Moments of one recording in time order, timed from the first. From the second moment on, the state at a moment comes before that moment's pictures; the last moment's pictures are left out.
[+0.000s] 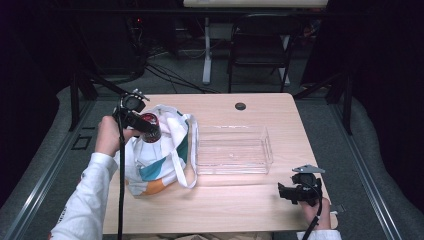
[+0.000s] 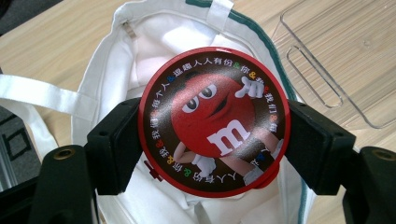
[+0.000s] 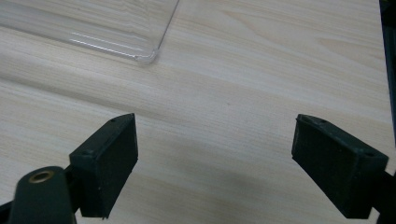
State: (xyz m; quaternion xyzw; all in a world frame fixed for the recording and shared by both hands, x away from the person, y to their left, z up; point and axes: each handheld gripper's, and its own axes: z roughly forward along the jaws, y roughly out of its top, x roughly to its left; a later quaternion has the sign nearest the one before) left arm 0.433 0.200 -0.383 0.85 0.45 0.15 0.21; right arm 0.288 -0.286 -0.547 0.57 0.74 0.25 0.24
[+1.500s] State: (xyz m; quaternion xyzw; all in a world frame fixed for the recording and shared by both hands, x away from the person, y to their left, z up) left arm 0.442 0.124 -0.348 0.88 0.38 0.14 0.23; right arm 0.289 -0.285 -0.548 0.57 0.74 0.25 0.23
